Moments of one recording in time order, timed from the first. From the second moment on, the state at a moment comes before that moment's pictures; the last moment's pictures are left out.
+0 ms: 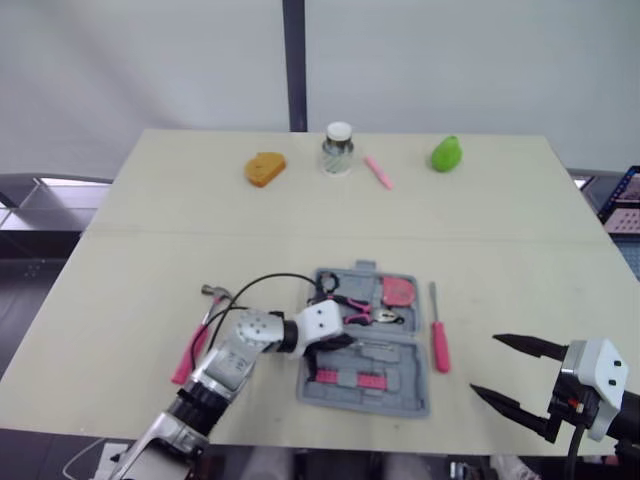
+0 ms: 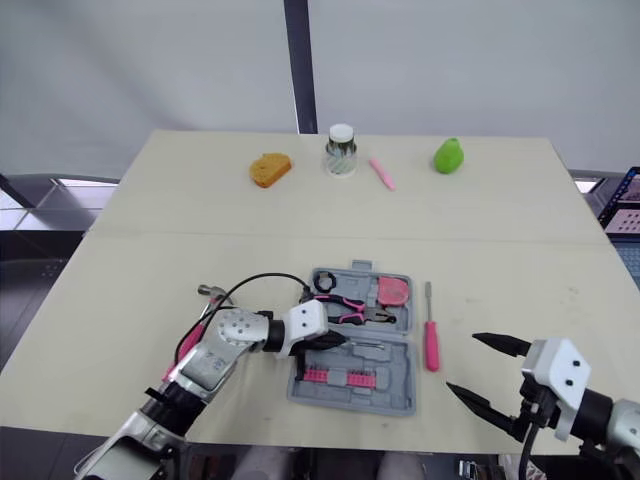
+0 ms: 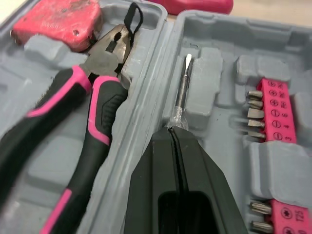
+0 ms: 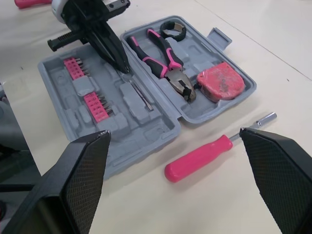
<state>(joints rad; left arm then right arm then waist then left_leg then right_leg) -0.32 0.32 -0.37 0.07 0.00 0.27 -0.90 0.56 -0.74 -0.54 -0.54 0.50 0.20 1.06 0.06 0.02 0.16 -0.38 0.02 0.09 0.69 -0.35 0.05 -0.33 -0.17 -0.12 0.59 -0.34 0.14</state>
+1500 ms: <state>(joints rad) 0.56 0.52 0.38 -0.22 -0.43 -0.12 -0.99 0.60 -0.70 -0.44 -0.39 0.46 0.13 1.09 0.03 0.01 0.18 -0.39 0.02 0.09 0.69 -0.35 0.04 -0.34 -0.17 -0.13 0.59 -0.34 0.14</state>
